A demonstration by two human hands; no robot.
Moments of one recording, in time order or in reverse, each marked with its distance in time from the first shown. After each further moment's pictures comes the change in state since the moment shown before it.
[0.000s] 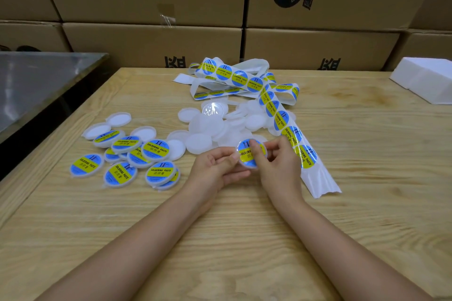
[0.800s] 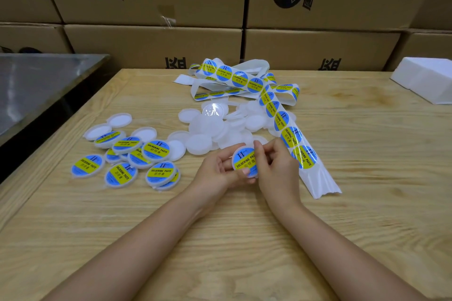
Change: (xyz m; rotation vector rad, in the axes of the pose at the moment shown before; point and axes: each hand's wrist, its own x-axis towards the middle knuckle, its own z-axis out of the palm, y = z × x) left_hand 0.000 -0.007 0.000 0.148 -0.117 0.021; right_hand -0.005 -0.001 0.002 -0.090 0.023 -0.079
